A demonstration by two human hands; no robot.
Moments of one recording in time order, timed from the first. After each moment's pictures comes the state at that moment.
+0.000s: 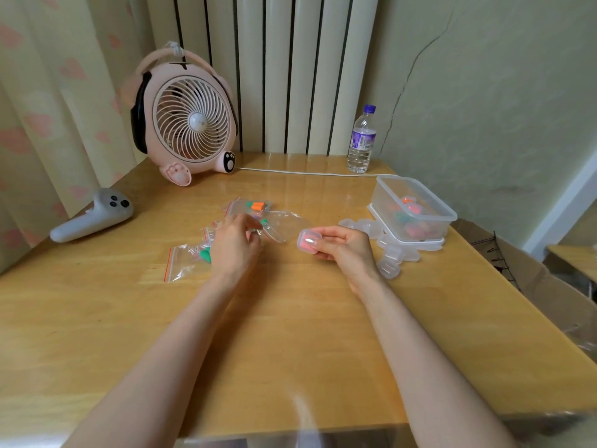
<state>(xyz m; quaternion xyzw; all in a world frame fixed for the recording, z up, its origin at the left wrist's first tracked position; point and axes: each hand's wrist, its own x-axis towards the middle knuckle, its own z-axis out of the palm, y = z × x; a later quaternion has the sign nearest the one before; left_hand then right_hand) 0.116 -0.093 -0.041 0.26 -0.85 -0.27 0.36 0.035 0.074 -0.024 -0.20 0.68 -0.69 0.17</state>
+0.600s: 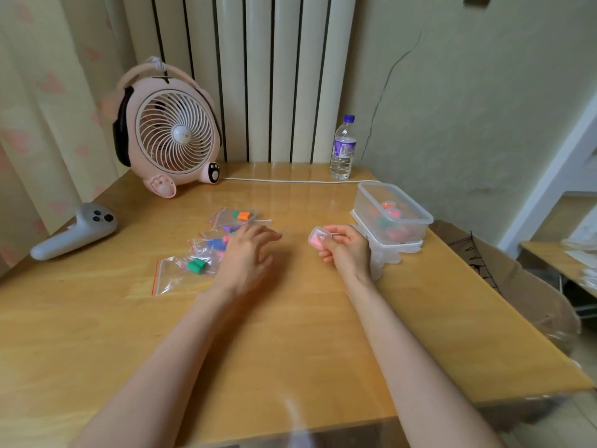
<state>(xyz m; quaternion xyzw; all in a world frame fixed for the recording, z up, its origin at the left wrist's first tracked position) 0.113 -0.082 -0.043 0.03 -0.93 -0.20 0.31 0.021 0.081 -0.025 -0.13 0.71 -0.69 0.03</state>
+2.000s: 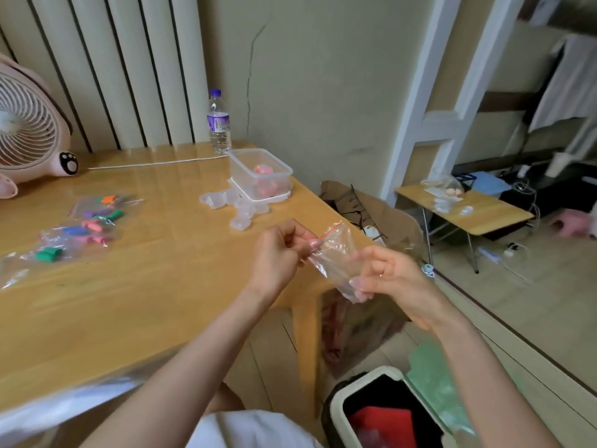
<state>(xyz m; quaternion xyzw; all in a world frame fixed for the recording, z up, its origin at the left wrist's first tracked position) 0.141 0.190 -0.010 -0.06 -0.76 -0.63 0.15 0.145 0.385 -0.009 -0.17 0.76 -0.61 0.12</state>
